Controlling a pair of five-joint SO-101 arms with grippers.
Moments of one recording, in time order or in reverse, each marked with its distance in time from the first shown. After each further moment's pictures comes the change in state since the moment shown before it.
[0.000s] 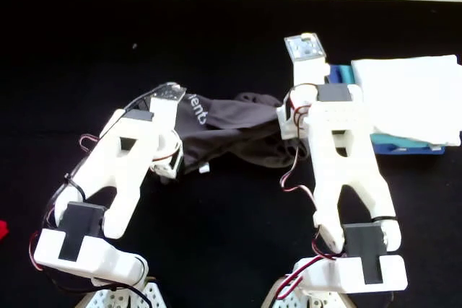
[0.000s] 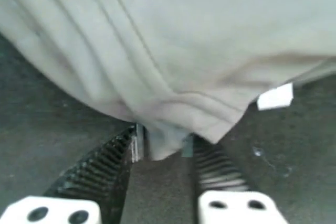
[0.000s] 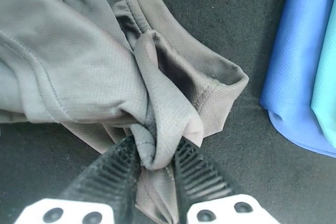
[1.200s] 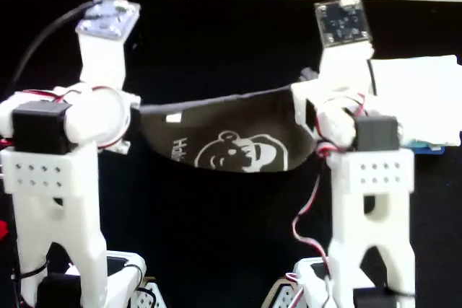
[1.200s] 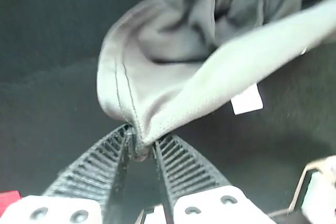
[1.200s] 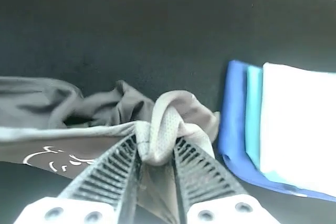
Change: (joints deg) left arm -4.3 -28.0 -43.1 45.7 -3.6; right arm 0.0 -23.0 -7.0 5.5 0.0
